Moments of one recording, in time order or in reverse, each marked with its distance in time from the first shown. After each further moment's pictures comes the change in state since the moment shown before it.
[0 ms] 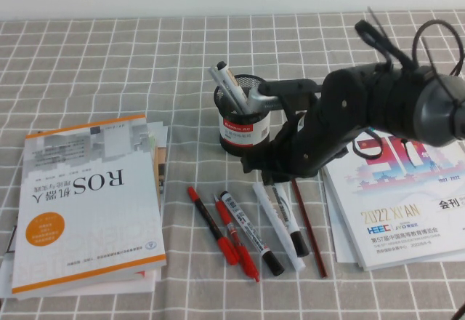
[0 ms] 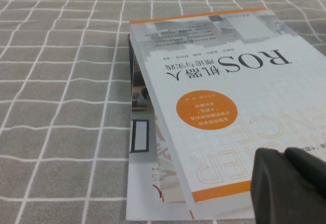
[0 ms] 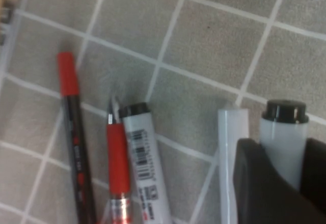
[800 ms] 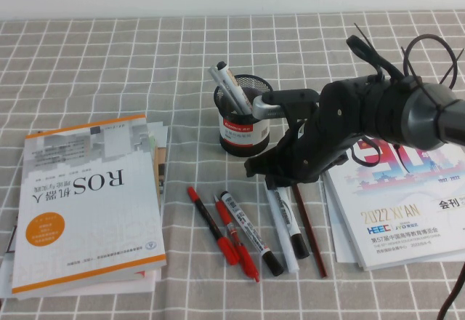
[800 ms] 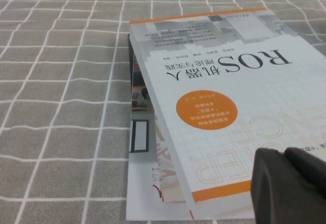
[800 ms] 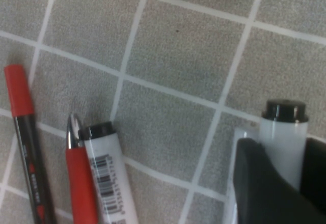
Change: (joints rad) right arm -0.018 0.066 0.000 0.011 -0.045 0.002; left arm 0.000 0.000 0.000 0.000 0.000 0.000
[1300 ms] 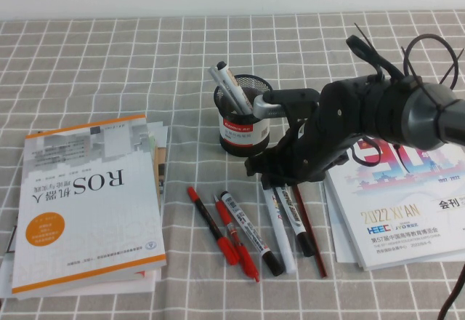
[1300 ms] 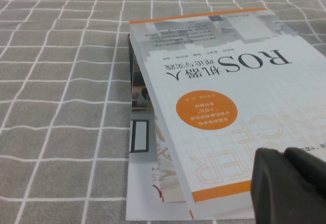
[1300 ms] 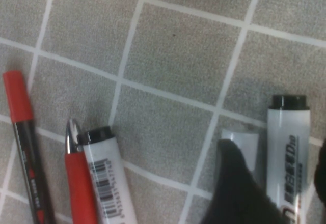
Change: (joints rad) right arm 0.000 0.000 0.000 -0.007 -0.002 0.020; left arm 0.000 0.000 0.000 0.000 0.000 0.000
